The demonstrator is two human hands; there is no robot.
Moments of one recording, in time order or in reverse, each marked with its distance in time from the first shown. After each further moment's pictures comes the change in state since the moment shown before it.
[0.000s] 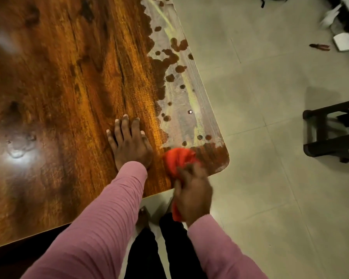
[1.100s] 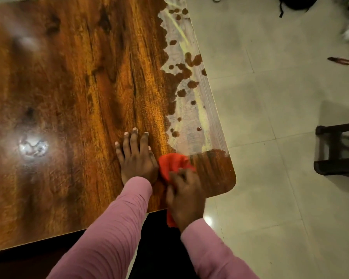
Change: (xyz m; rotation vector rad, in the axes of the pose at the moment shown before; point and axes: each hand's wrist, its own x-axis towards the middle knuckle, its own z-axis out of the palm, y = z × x) left_hand 0.001 0.006 -0.008 0.023 -0.055 -0.034; right_hand 0.034 -0.023 0.009 0.020 -0.049 -0.119
